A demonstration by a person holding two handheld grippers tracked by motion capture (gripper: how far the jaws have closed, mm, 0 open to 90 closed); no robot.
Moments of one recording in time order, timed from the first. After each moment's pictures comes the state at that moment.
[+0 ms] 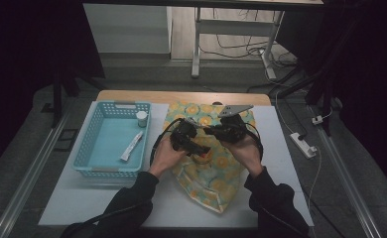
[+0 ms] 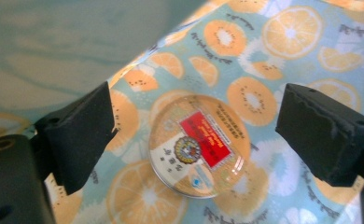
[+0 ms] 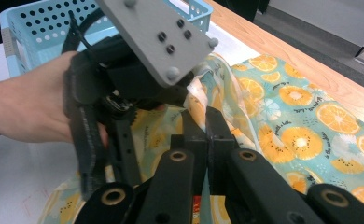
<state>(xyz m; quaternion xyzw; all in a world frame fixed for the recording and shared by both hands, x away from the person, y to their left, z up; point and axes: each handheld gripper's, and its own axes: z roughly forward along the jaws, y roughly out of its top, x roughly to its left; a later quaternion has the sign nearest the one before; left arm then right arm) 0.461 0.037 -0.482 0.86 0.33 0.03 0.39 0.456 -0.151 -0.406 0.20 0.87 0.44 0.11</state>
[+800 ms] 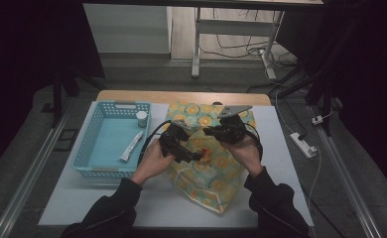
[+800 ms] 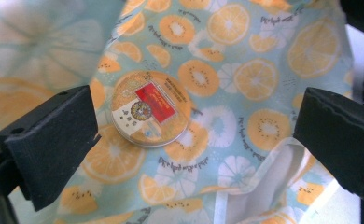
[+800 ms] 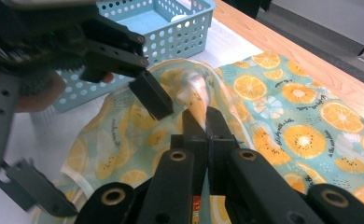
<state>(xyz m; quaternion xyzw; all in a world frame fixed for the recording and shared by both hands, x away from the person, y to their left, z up) 0.423 0.067 -0.454 0.86 0.31 0.00 0.41 0.457 -0.151 -0.409 0.20 0.87 0.44 0.10</state>
